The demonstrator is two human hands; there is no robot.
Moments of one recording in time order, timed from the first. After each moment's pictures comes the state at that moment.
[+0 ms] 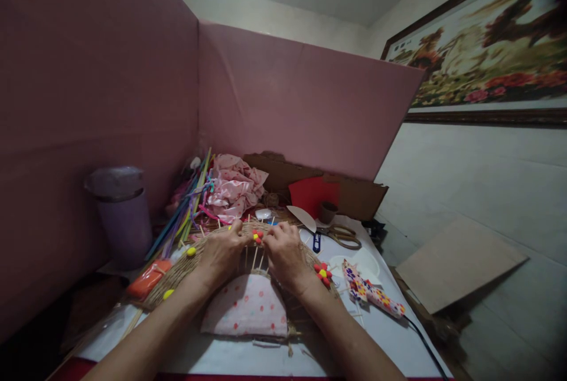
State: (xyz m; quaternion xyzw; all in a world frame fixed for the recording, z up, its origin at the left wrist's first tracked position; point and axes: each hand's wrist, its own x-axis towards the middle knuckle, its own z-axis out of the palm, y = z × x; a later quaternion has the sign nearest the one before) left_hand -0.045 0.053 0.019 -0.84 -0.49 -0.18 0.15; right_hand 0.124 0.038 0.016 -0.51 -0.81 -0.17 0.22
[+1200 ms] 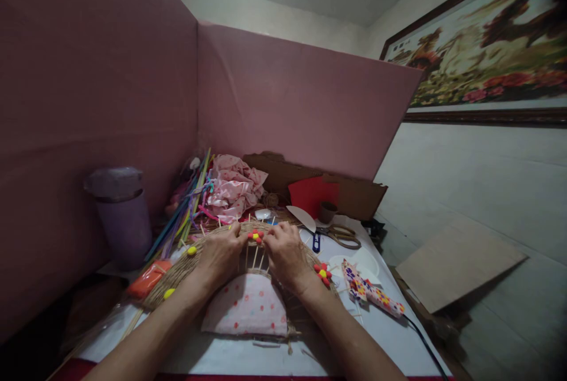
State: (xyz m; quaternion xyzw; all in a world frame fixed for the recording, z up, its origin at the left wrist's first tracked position) left_hand -0.043 0.051 0.020 -0.83 -0.51 -0.16 0.13; right_hand 0.124 0.037 0.018 -0.52 -0.81 -0.18 0.22
